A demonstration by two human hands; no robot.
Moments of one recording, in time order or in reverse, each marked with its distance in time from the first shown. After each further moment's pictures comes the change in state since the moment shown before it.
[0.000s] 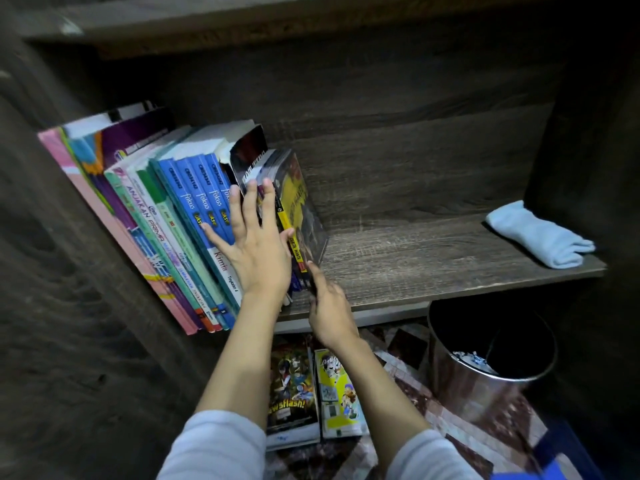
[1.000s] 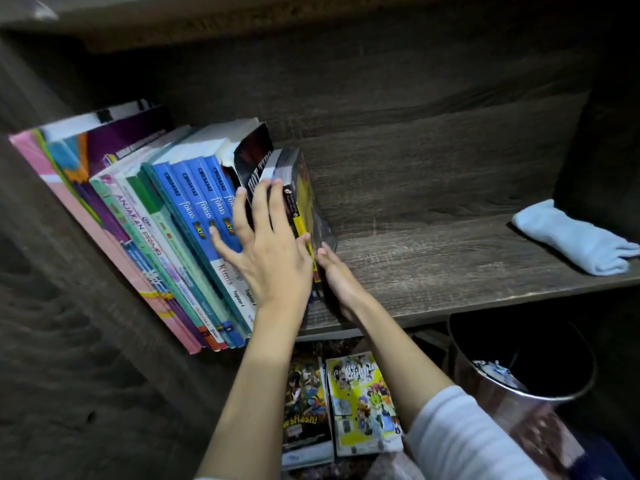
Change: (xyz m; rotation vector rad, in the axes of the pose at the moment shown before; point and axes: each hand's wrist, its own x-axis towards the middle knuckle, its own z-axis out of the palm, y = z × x) left_hand 0.005 0.004 0.006 0.015 0.214 0.038; right_hand 0.087 0.000 0.000 0.913 -0.124 0.299
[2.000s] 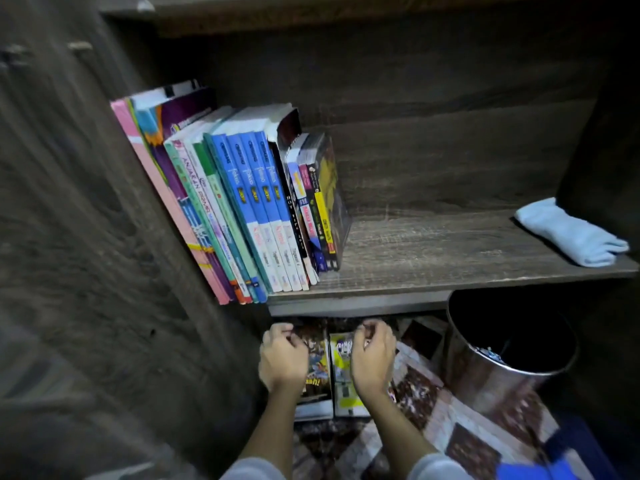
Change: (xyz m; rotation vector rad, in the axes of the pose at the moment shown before) left_hand -0.171 -0.071 0.014 -0.272 -0.613 -0.716; right_hand -0.125 0.122 -0.005 -0.554 0.670 -0.179
